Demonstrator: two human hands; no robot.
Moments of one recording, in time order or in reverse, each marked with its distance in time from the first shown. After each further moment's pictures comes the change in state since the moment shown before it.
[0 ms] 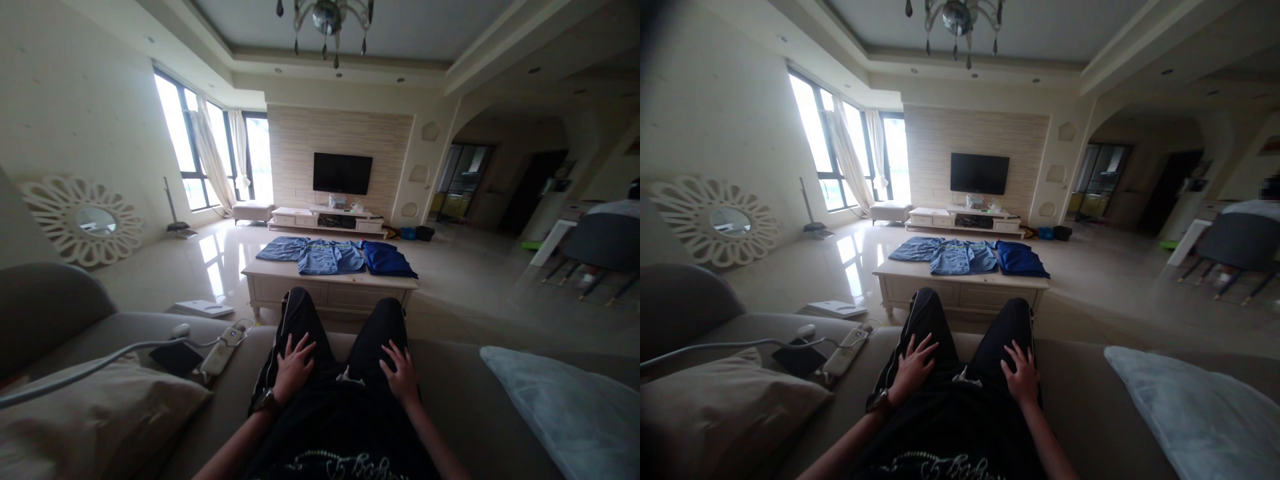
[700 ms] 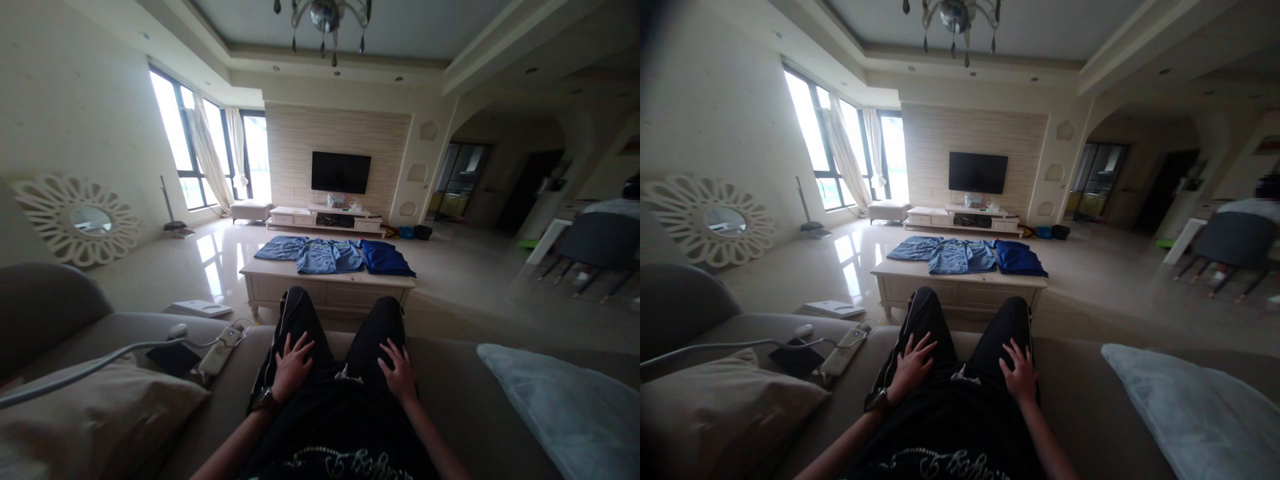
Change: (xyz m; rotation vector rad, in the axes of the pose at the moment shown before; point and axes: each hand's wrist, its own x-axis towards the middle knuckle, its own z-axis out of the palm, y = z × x) left_hand 0.002 -0.001 0.003 0.008 -0.011 -0.011; right_hand 0.000 -0.002 -0.002 -0.046 -0.001 0.002
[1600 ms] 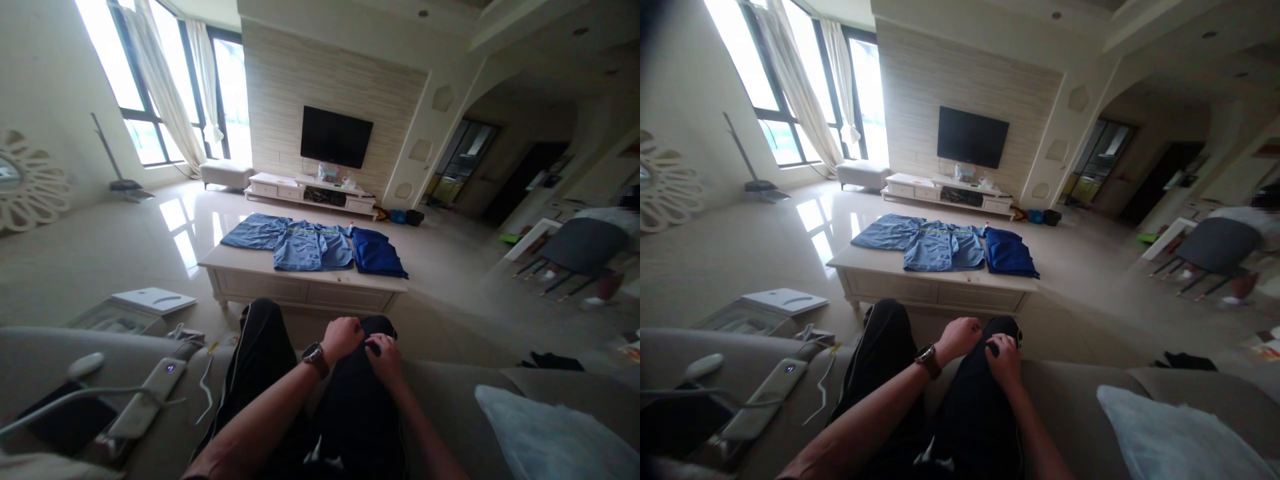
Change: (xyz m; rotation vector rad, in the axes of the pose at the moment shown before) left_hand 0.198 0.199 -0.025 -0.134 -0.234 0.252; right_hand 0.151 -0.034 -0.035 0.011 -0.031 -0.124
